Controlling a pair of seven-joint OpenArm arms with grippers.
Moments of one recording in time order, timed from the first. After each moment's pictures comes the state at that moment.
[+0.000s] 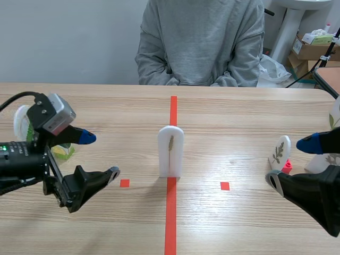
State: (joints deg) left arm 7.2 -37.3 17.5 88.7 -18.4 -34.5 2.2; right arm -34.4 32.6 19.1 112.9 37.0 45.3 -26.9
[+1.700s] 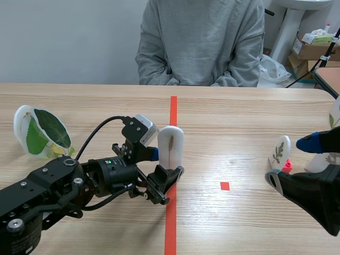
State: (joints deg) left arm -6.6 -12.6 28.3 63.1 -7.8 -29.6 -4.8; right arm -34.4 32.6 19.1 112.9 37.0 45.3 -26.5
